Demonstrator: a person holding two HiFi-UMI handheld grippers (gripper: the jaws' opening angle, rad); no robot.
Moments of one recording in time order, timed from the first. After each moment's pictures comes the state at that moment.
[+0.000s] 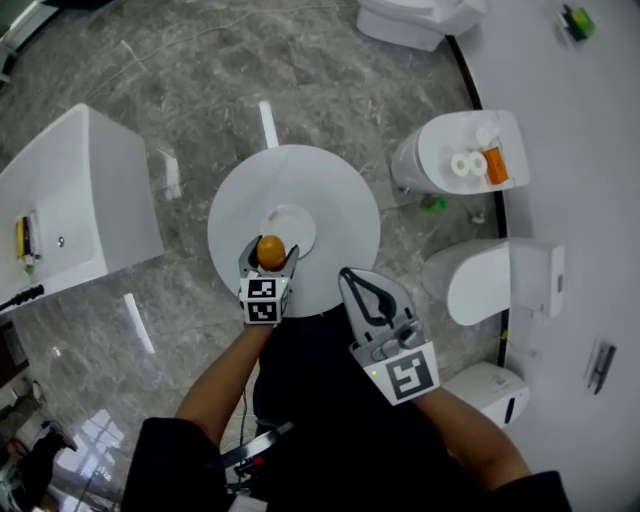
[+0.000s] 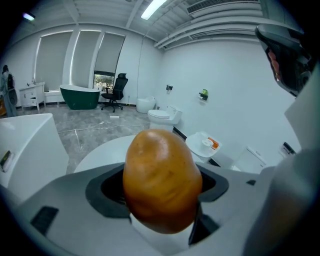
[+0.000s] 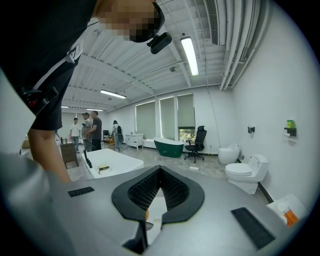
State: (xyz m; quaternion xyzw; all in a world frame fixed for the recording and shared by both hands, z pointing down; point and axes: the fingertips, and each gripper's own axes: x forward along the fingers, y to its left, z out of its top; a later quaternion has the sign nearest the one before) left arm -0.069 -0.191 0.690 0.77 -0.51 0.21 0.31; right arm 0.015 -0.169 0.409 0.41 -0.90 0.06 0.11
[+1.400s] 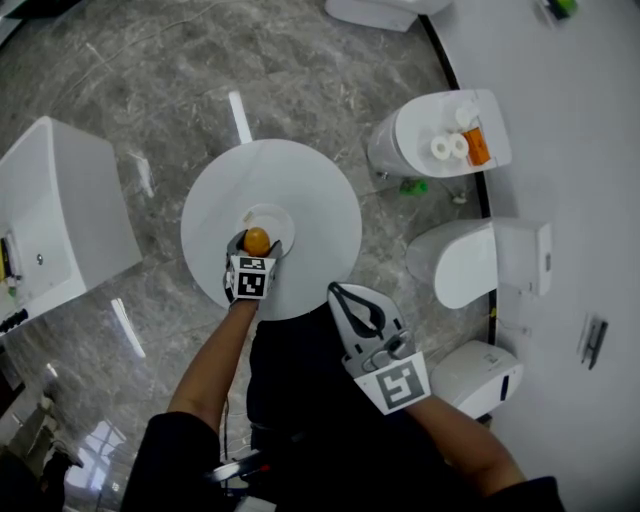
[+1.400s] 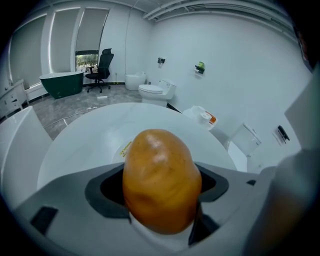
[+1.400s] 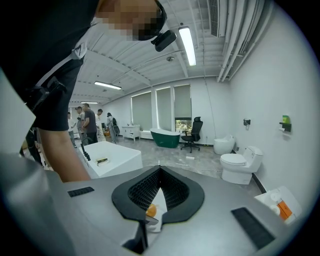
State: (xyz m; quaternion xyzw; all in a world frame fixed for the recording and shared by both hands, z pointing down) left arm -0.048 -0.198 0.794 0.77 -0.43 0.33 0.35; right arm 0.030 -0.157 0.443 0.43 -0.88 0.09 0.17
